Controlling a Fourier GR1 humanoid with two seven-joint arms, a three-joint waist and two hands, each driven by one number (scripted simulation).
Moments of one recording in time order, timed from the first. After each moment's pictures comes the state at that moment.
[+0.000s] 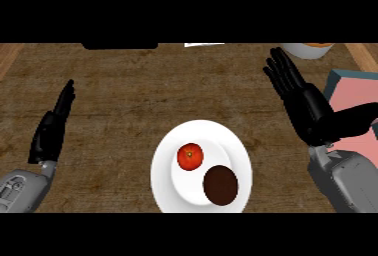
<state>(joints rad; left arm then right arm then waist) -0.24 0.56 -0.31 -1.32 0.18 0.41 -0.07 -0.40 -0.39 0.29 -1.61 -0.39 -0.20 0.09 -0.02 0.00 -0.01</state>
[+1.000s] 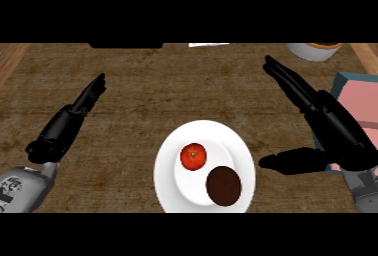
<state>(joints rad) -0.27 0.58 -0.34 -1.50 0.21 0.12 -0.12 -0.42 -0.68 0.44 -1.83 0.15 -0.14 0.10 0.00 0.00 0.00</state>
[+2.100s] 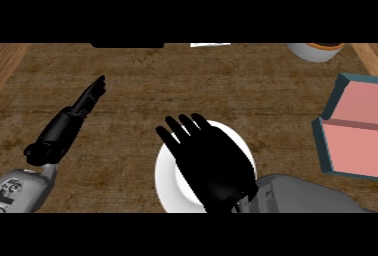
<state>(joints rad) -0.25 0.54 -0.29 -1.49 0.18 0.06 -0.14 -0.81 -0.33 0.83 -1.85 0.31 0.44 0.94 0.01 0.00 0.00</state>
